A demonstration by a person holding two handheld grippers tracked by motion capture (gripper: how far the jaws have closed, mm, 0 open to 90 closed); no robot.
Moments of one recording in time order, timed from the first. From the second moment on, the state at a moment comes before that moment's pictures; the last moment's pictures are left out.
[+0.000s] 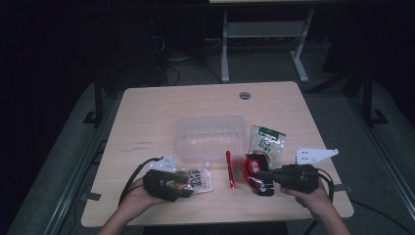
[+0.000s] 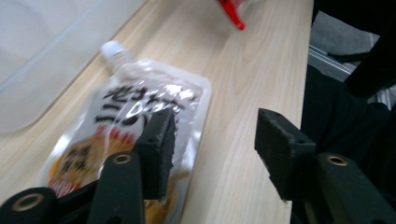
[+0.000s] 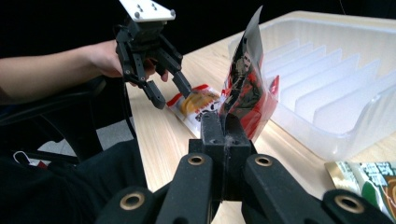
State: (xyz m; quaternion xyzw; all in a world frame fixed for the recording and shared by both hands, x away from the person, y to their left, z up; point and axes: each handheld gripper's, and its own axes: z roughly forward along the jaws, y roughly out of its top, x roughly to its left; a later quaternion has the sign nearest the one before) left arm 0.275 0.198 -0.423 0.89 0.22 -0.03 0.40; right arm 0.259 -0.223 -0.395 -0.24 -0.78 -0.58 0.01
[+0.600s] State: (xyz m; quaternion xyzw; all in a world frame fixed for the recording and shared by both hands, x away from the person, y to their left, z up) left arm 0.263 0.242 -0.428 0.88 0.25 0.05 0.39; right arm 0.287 -0.218 -0.364 -0.23 -0.77 -0.59 -0.02
